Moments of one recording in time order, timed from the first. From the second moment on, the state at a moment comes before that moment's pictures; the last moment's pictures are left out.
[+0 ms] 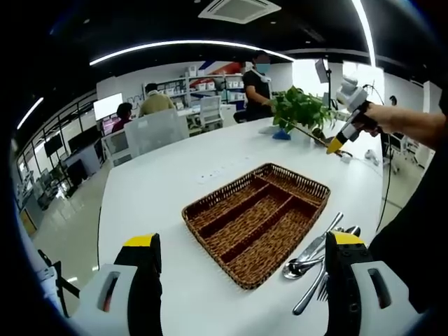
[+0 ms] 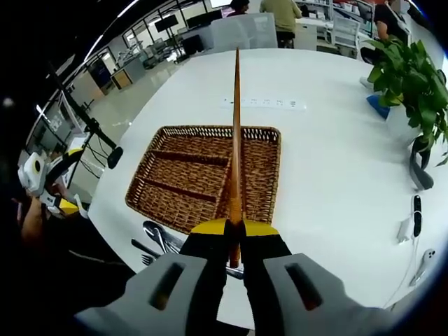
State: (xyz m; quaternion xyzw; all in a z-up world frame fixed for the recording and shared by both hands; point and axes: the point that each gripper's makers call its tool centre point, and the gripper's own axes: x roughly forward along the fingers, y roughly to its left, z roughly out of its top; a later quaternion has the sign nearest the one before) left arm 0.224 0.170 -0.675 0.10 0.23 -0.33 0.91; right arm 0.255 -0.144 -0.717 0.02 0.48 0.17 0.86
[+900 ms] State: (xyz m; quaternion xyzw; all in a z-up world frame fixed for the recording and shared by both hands) left arm 0.212 0.188 -0.672 0.09 0.22 -0.31 0.92; right arm 0.261 -0.143 -0.781 -0.01 0.52 0.15 0.84
